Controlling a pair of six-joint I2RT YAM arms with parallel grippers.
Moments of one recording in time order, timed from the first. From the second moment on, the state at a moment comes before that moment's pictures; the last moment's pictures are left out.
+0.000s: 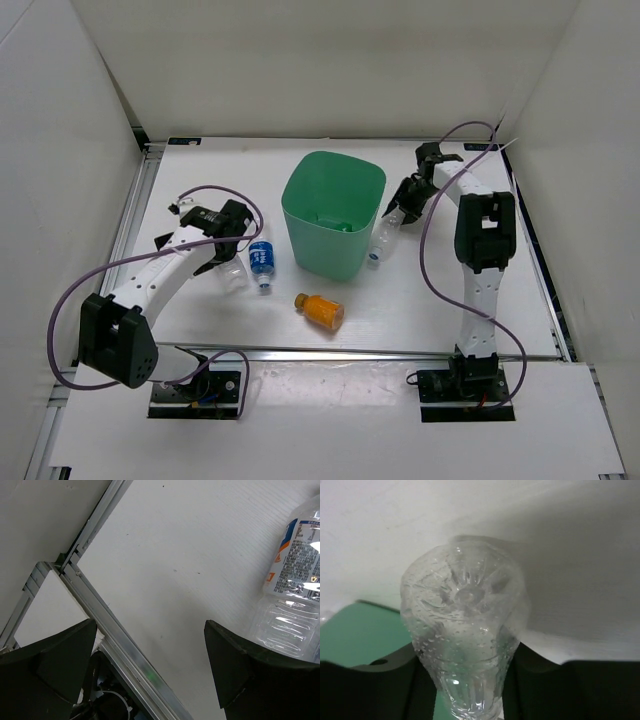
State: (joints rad) left arm -0.42 1.37 1.12 -1.30 -0.89 -0.97; right arm 0.14 2.27 1.81 -0.87 -0.36 0.62
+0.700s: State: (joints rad) left arm -0.42 1.30 1.11 -1.18 -0.77 -0.91; right arm 0.27 1.55 1.99 -0.84 -0.15 0.63
